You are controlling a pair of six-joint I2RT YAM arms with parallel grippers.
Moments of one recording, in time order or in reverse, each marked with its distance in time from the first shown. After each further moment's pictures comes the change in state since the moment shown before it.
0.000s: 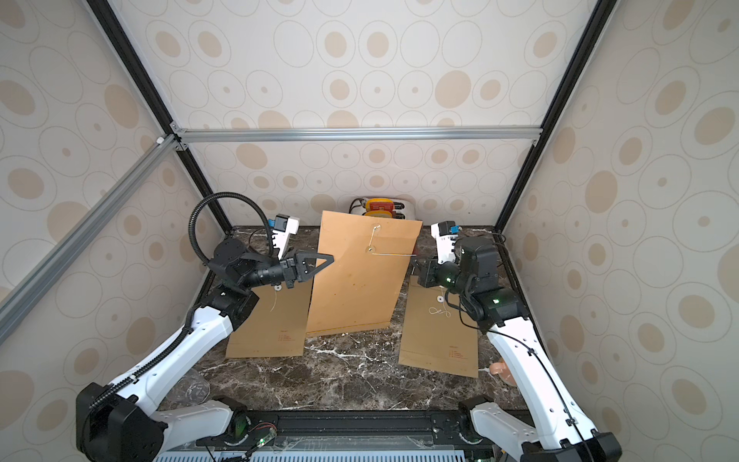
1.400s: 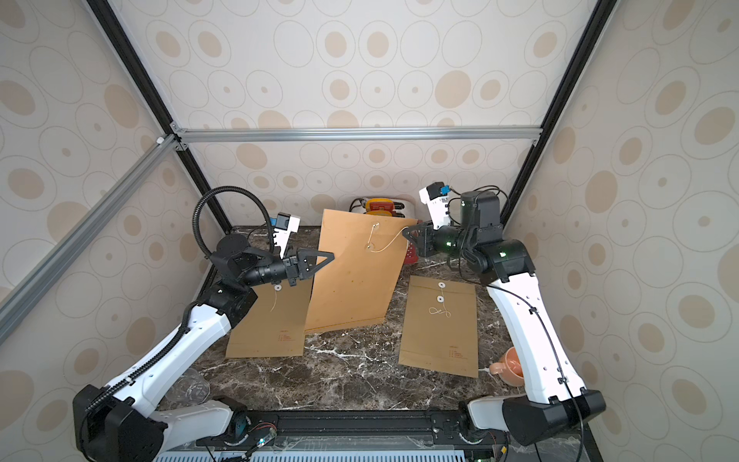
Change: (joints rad) left arm -0.003 0.000 0.049 -0.157 -0.051 0.106; right arm -0.002 0.295 0.570 -0.340 -0.126 -0.174
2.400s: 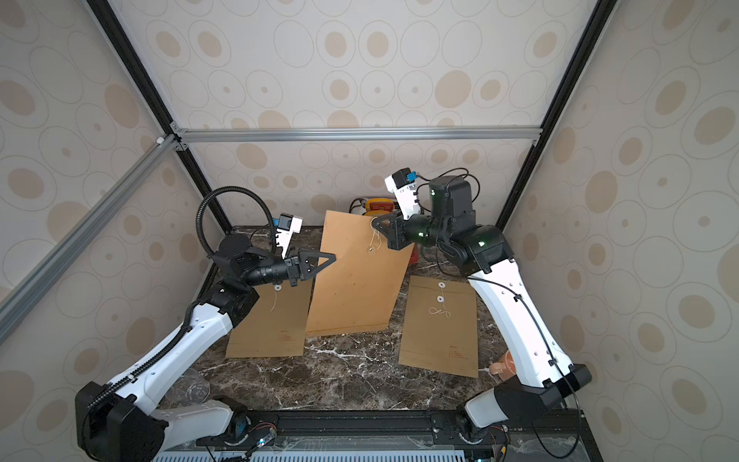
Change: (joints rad) left arm -0.006 0.012 0.000 0.005 0.005 -0.011; right arm 0.240 0.119 0.193 0.007 0.081 0.000
